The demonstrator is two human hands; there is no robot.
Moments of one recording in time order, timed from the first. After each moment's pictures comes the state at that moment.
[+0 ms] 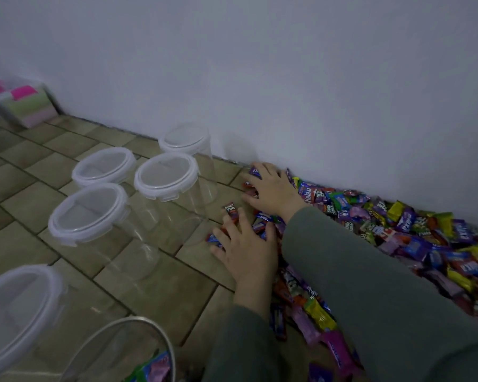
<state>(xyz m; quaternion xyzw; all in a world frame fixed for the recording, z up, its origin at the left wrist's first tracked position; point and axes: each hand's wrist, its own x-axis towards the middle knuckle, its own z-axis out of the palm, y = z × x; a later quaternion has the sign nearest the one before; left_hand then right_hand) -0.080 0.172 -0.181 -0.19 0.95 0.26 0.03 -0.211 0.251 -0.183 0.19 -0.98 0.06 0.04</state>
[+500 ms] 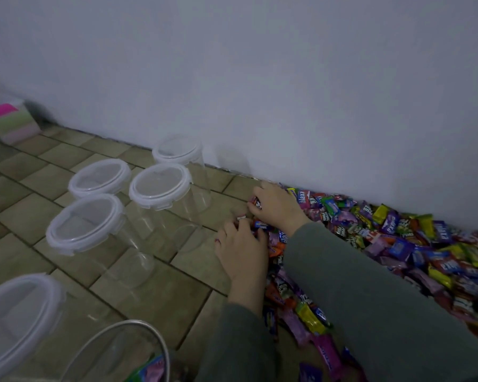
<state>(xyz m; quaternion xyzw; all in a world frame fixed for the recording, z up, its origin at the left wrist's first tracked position) -0.088 0.173 -0.185 -0.13 0.96 0.25 -0.10 -0.188 0.264 -0.180 0.15 -0.98 0.14 0.07</state>
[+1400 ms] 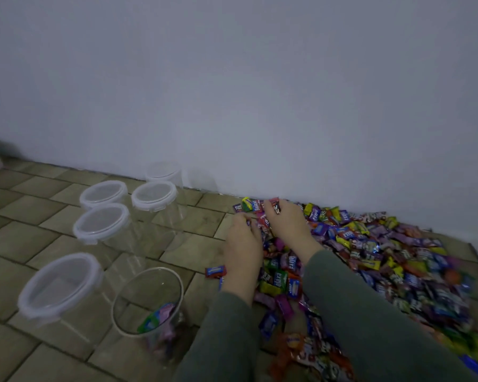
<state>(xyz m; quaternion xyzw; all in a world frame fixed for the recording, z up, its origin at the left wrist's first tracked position) 0.009 0.199 -0.099 0.01 0.89 0.45 -0.09 -0.025 0.309 -0.095 -0.11 -0.90 0.39 0.14</state>
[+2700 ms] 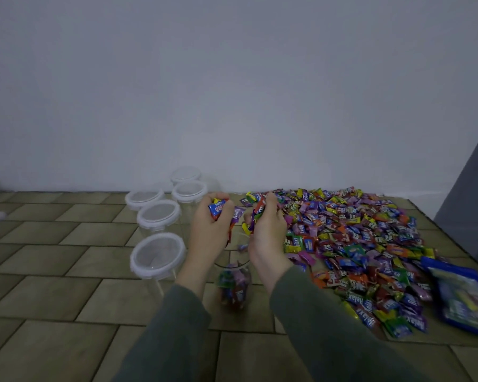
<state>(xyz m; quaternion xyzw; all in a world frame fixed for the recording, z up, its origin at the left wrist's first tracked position) 0.070 0.008 -0.028 0.17 0.72 0.68 -0.05 0.099 0.091 -0.029 -0.26 -0.39 0.83 0.30</state>
